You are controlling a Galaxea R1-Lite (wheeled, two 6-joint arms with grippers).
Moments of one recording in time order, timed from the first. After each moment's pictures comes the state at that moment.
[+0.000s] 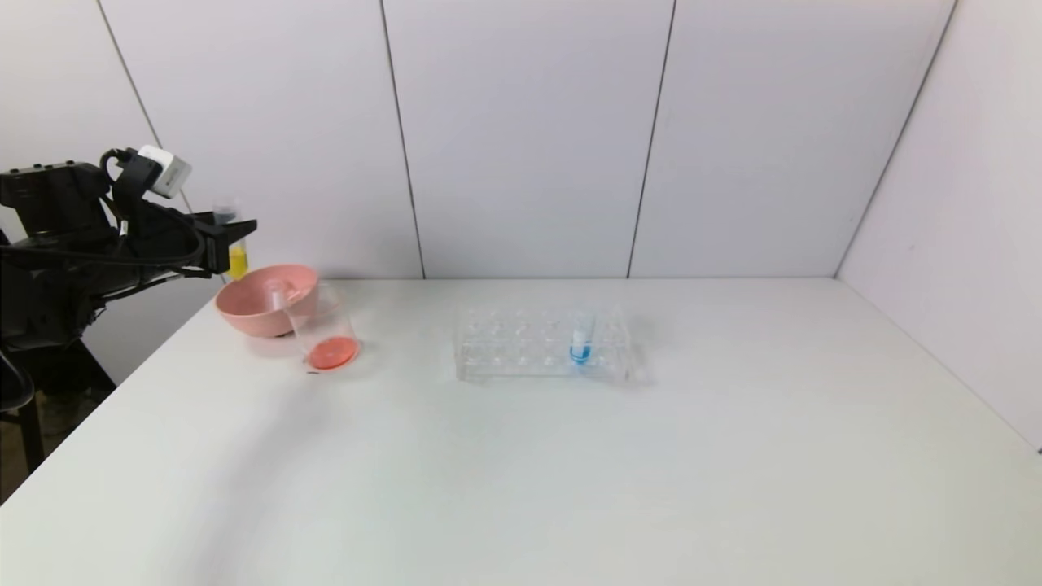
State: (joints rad) left arm 0.26 1.97 -1.19 -0.73 -0.53 0.30; right arm 0.00 0.00 0.00 0.00 0.00 0.00
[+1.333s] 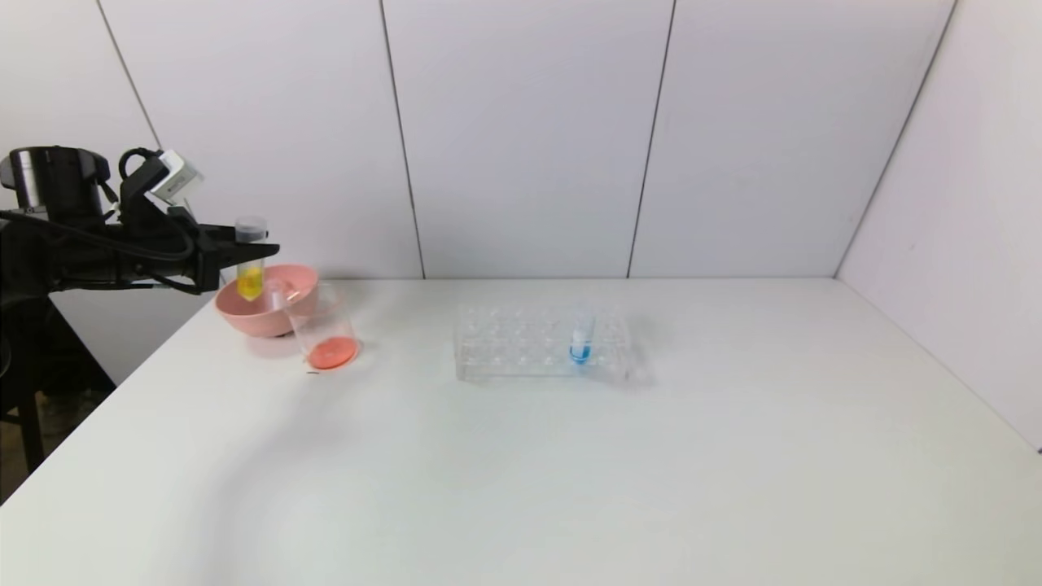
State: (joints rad) left arm 0.29 1.96 -1.39 -0.19 -0.89 0.59; right arm 0.00 0.00 0.00 0.00 0.00 0.00
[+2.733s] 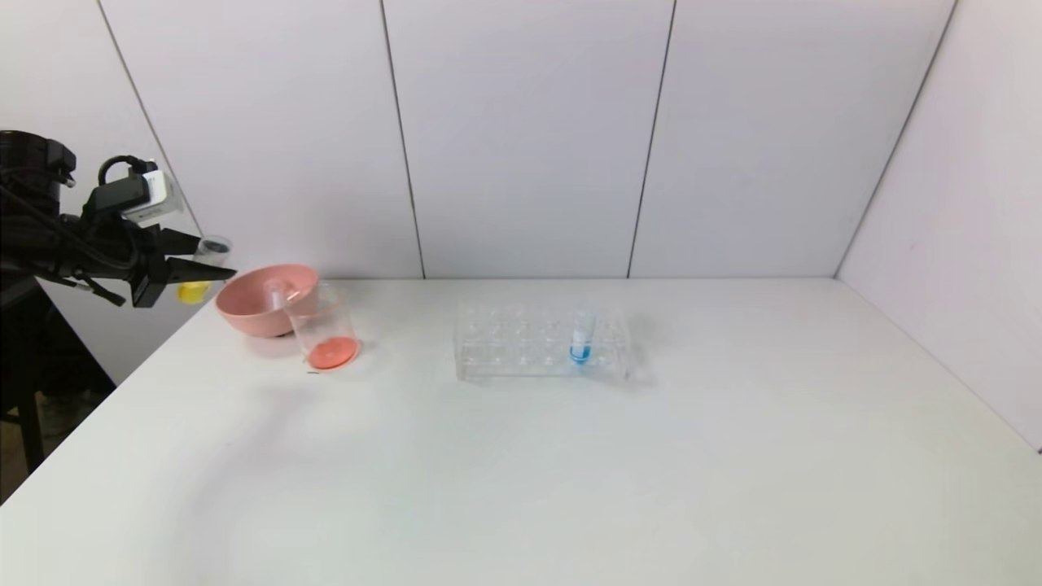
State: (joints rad) left arm 0.38 2.01 -1.74 0.50 -0.85 1.31; right arm 0.00 0.00 0.00 0.00 0.00 0.00
